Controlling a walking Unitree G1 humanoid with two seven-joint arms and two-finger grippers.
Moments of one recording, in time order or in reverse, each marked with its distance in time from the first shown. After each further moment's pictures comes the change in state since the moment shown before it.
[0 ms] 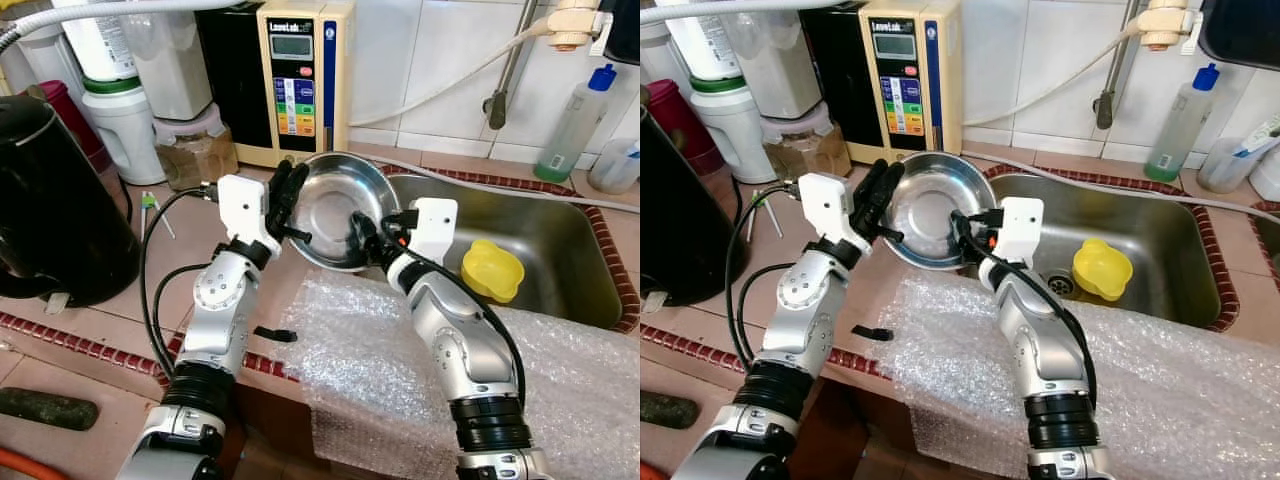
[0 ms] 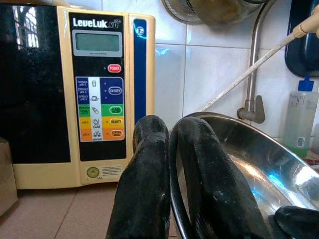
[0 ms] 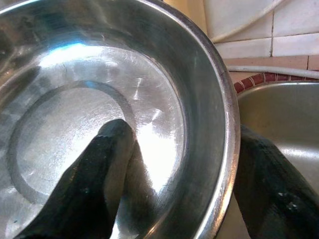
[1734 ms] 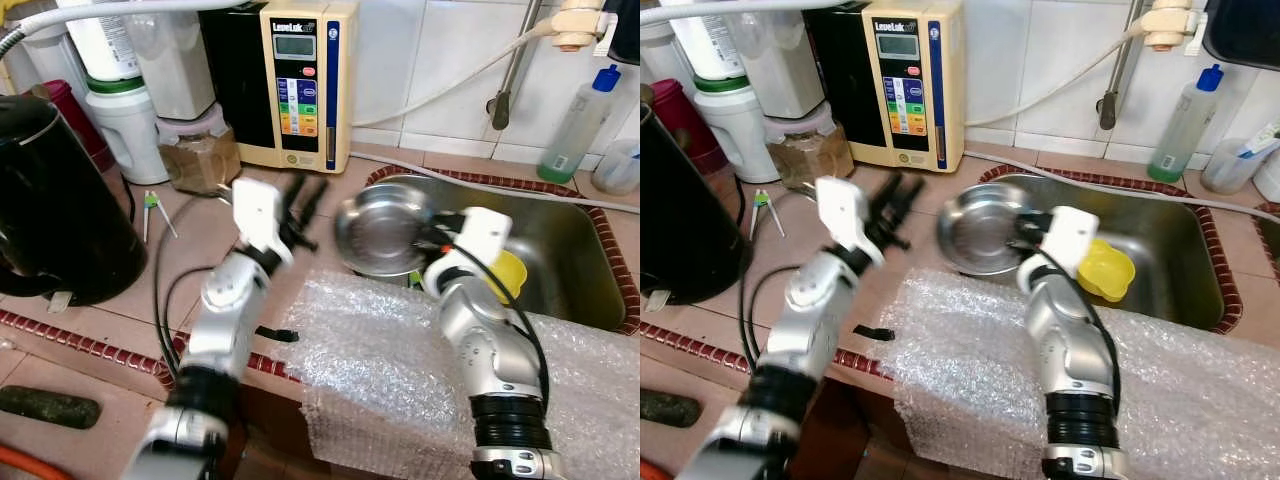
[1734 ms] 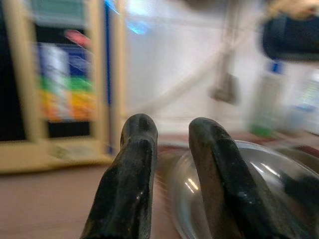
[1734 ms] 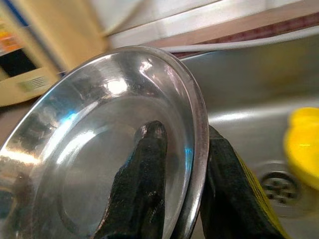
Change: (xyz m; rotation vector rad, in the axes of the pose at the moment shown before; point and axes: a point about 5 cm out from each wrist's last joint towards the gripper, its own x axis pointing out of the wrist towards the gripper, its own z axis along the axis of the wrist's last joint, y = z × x) left arm -0.009 -0.024 -0.018 -0.112 0.145 -0.196; right arm -0.013 -0.061 -0.002 0.106 0.018 -0.387
